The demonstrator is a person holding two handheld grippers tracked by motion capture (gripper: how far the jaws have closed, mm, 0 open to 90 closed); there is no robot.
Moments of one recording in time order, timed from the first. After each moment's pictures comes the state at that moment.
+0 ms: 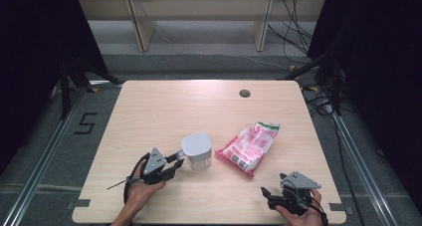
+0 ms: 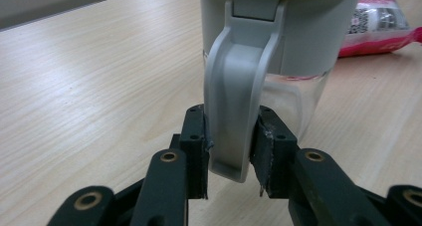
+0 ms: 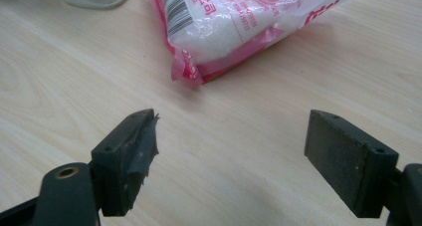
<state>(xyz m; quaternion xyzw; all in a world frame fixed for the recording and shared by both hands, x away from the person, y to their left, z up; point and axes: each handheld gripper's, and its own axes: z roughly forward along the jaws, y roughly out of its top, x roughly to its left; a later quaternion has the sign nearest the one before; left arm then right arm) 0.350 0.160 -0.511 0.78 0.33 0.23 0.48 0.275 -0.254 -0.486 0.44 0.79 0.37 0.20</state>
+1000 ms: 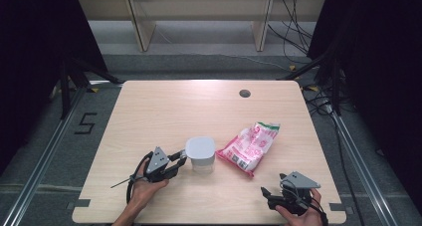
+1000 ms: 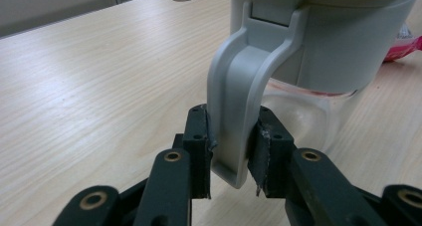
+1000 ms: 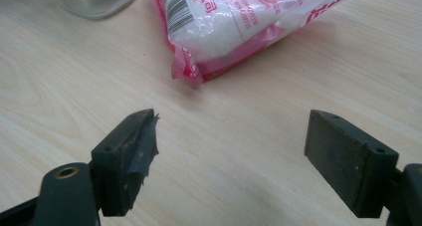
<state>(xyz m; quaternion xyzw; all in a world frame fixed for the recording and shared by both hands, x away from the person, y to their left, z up) 0.355 0.152 -0.516 0.77 0.32 0.22 0.51 0.276 -0.254 -0.487 0.43 0.80 0.37 0.21</state>
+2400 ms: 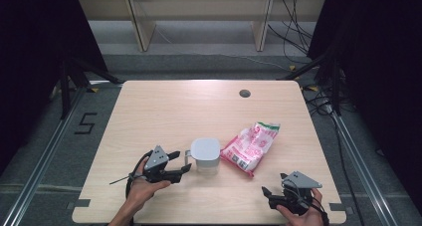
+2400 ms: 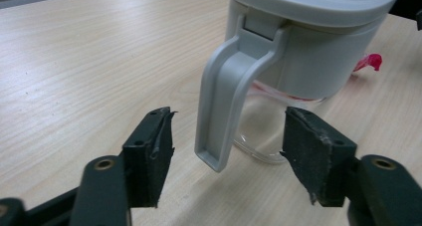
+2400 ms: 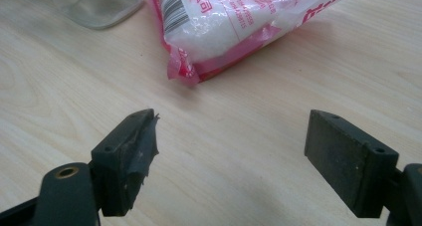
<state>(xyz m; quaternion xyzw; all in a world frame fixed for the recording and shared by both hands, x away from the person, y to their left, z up) 0.350 0.152 -0.498 0.77 0.33 0.16 0.52 0.277 -0.257 -0.487 0.44 0.80 0.37 0.20</state>
